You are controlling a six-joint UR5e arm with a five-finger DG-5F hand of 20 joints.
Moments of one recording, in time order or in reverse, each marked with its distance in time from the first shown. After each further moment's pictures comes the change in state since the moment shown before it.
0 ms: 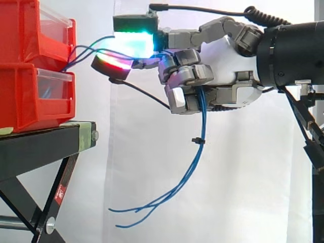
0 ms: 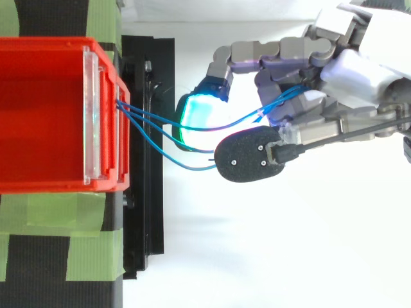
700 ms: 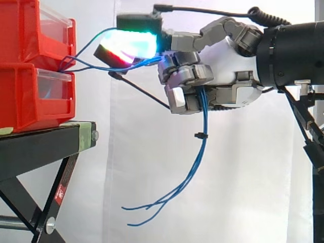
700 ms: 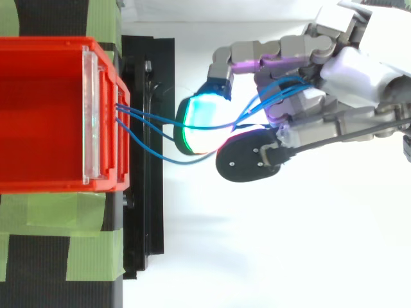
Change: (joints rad) arm -0.002 0.000 0.000 0.001 -0.002 0.000
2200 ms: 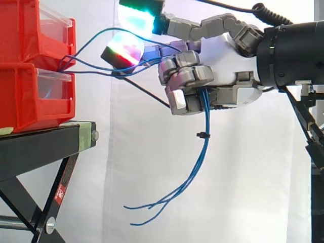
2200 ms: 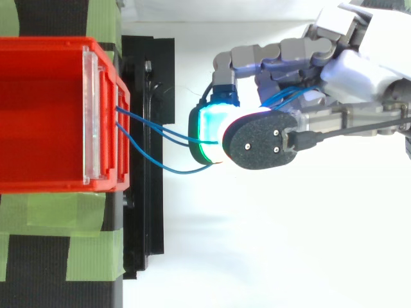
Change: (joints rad) arm 0.005 0.000 0.000 -0.001 0.009 -0.029
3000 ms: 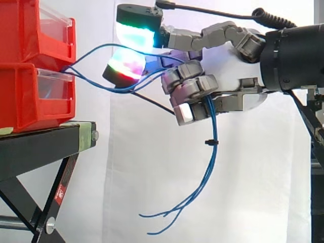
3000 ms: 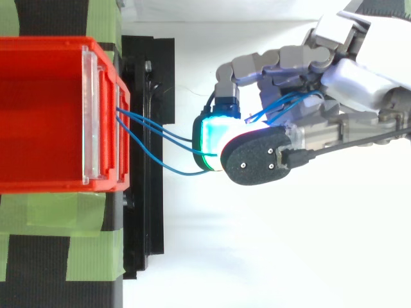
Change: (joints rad) arm 0.007 0.000 0.000 -0.039 0.001 -0.081
